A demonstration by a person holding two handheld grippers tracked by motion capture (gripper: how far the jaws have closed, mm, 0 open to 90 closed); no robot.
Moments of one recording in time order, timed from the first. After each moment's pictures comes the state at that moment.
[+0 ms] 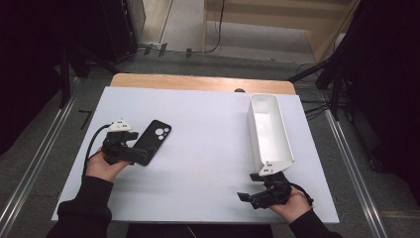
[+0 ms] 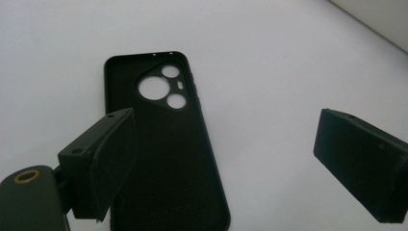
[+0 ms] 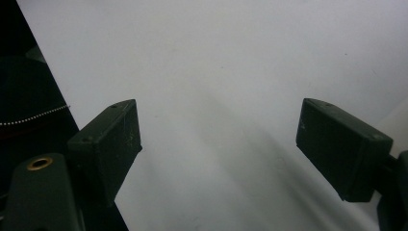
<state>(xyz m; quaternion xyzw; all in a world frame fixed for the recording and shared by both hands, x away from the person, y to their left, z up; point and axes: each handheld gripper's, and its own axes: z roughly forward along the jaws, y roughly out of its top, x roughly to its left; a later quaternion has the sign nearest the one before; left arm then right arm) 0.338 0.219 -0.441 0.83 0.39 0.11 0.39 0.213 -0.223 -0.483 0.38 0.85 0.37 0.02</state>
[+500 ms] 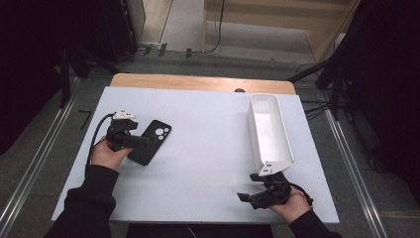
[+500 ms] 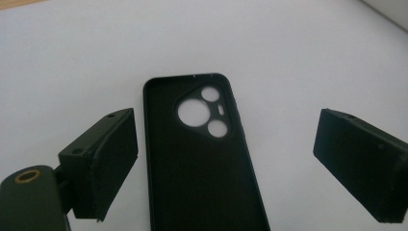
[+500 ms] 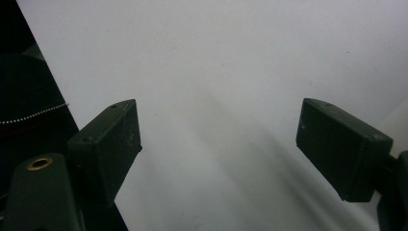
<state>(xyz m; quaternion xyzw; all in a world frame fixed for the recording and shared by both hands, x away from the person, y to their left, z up) 0.373 0.214 -0.443 0.81 0.42 0.13 0.38 0.213 -0.223 -0.484 0.38 0.85 0.37 0.02</state>
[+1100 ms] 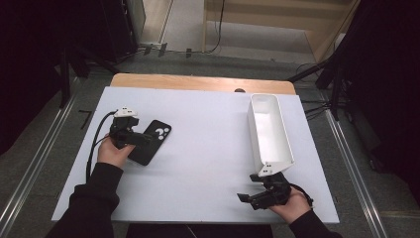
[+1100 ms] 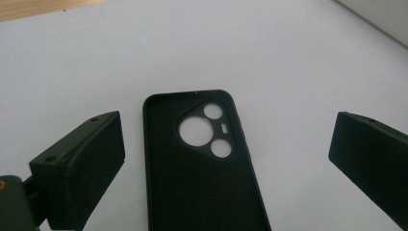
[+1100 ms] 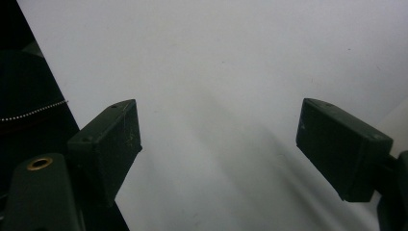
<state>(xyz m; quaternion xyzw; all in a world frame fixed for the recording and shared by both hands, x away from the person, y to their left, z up) 0.380 0.211 -0.452 0.81 0.40 0.13 0.40 0.213 -0.223 -0.485 0.38 0.85 0.37 0.02</state>
